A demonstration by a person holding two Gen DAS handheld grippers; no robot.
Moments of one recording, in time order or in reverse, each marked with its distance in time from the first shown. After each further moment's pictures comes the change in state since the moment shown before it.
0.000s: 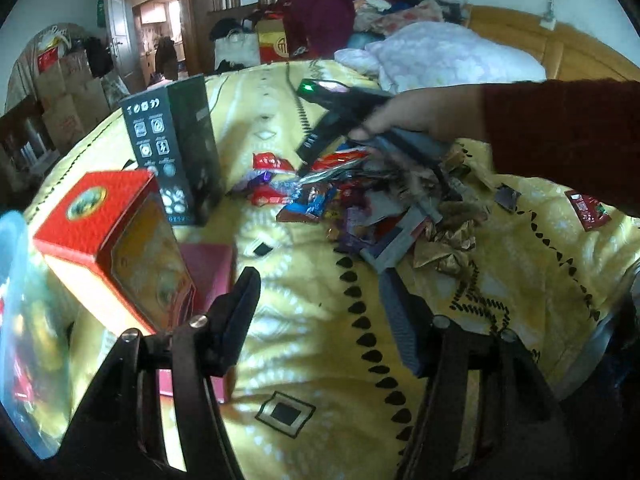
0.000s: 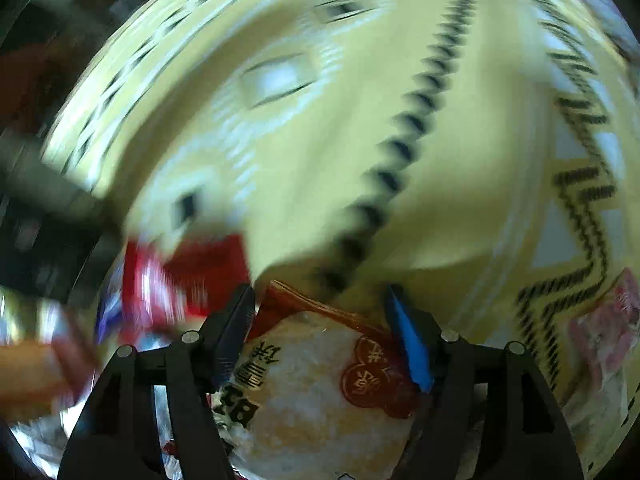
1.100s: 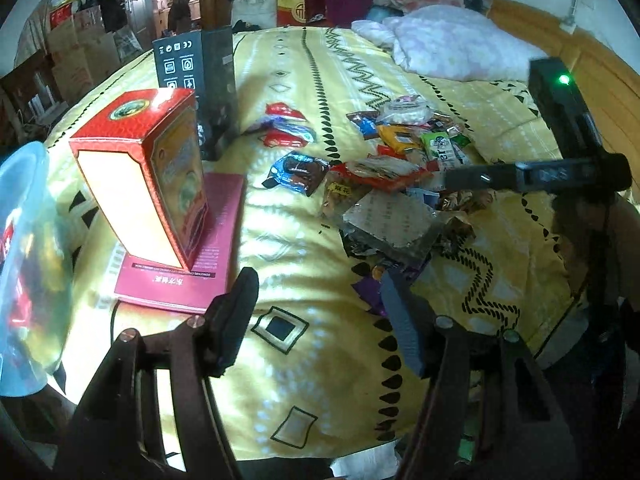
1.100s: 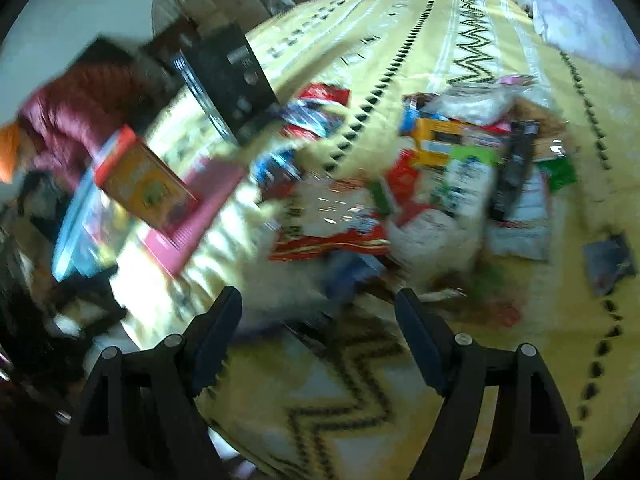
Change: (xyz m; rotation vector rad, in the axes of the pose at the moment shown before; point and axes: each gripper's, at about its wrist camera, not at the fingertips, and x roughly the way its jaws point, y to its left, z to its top) left arm -0.022 0.010 -0.033 -0.100 0.129 -0.013; right arm -0.141 0.086 -0.285 0.144 -0.377 0.134
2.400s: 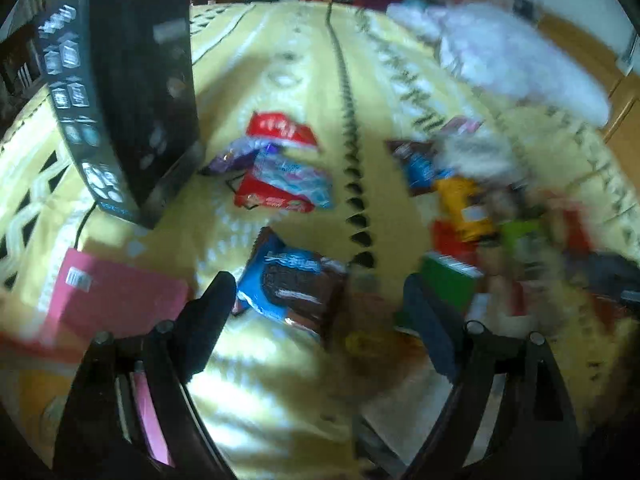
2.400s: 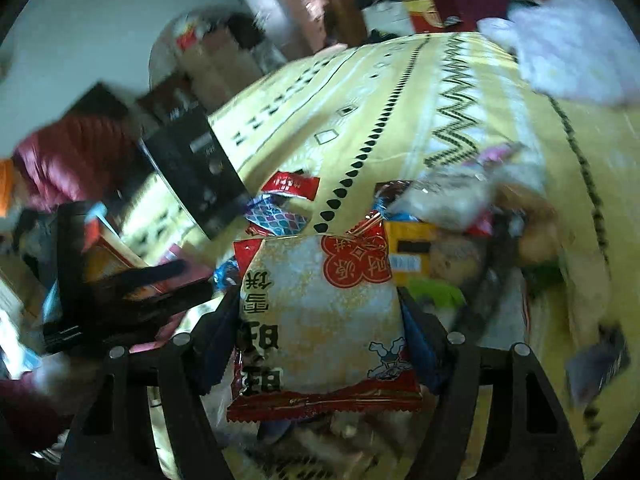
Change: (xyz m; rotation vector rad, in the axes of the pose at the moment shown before) left arm 0.161 0.019 0.106 -0.097 0.082 0.039; right arm -0.002 -0.069 0.026 0.050 -0.243 0.001
